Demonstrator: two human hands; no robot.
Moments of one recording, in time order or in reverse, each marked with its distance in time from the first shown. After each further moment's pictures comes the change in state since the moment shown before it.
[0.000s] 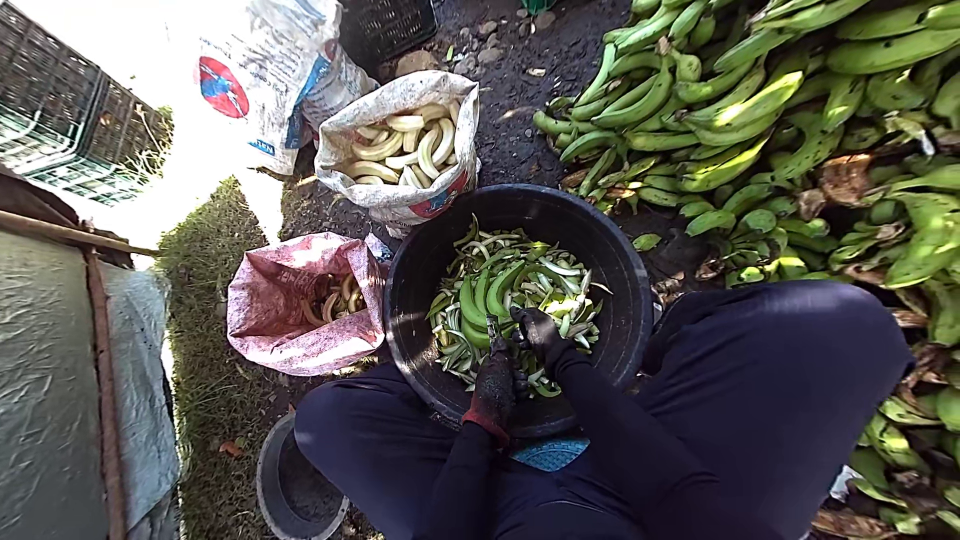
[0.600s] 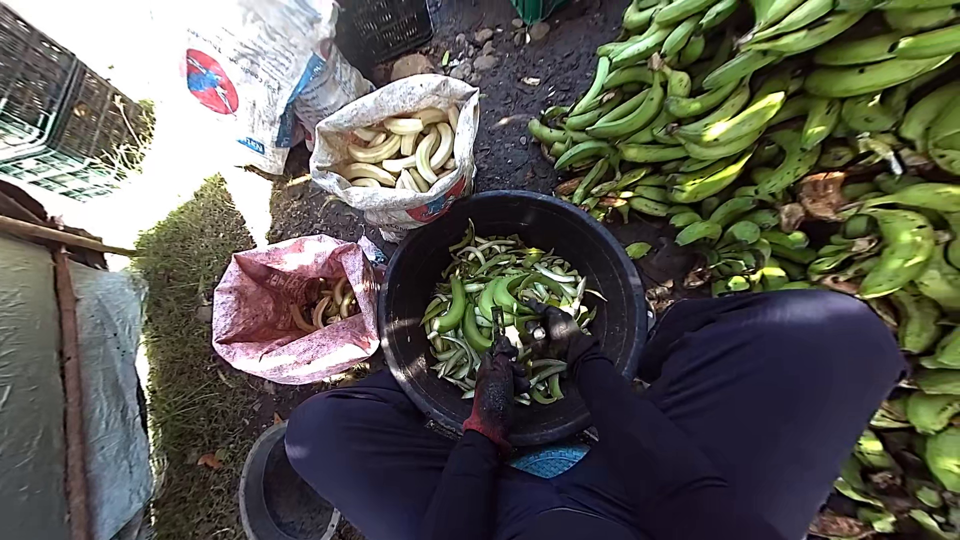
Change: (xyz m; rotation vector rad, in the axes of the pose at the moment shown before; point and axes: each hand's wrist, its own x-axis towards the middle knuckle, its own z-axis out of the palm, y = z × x) left_hand 0.010 -0.009 -0.002 0.043 -0.080 0.321; right_hand 0.005 -0.018 -0.034 0.233 -0.043 0.023
